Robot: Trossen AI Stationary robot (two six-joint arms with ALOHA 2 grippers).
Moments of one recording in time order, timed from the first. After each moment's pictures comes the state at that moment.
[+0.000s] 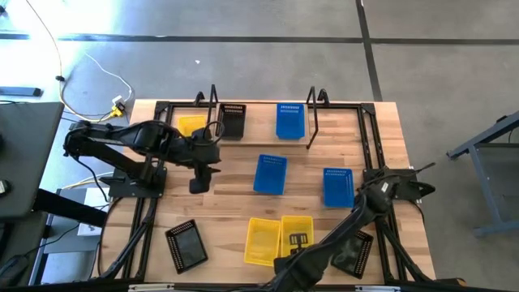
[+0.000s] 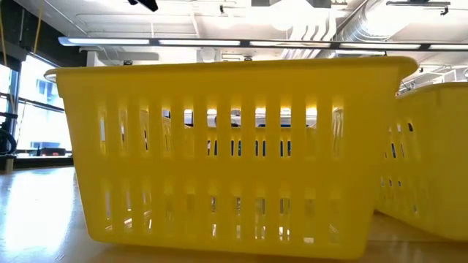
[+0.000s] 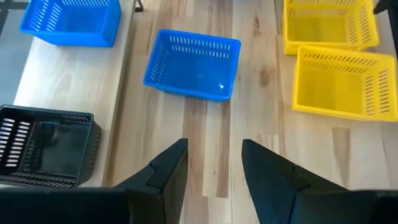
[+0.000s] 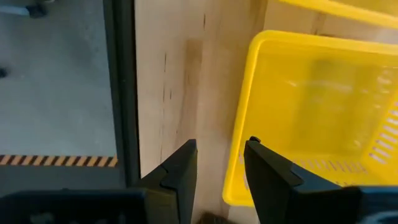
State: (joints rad) left arm -0.04 1.26 1.40 -1.10 -0.19 -0.13; right arm 0.71 2.34 2.16 -1.39 -0.05 0.61
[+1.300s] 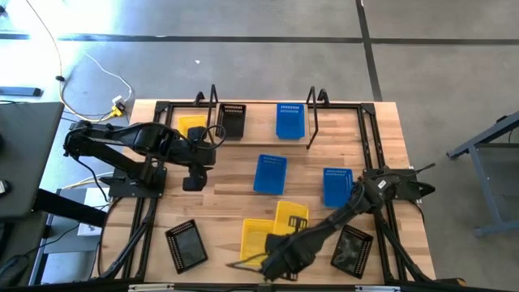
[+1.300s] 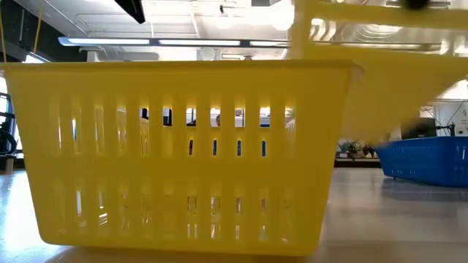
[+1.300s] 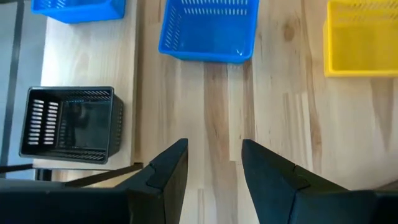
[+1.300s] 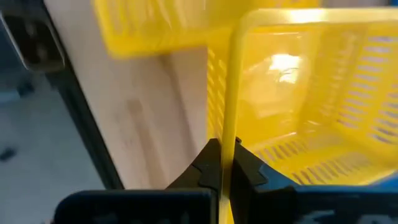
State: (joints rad) left arm -0.04 1.26 1.40 -1.24 -0.25 -0.03; right arm 0.60 2.33 2.34 -1.57 0.07 0.83
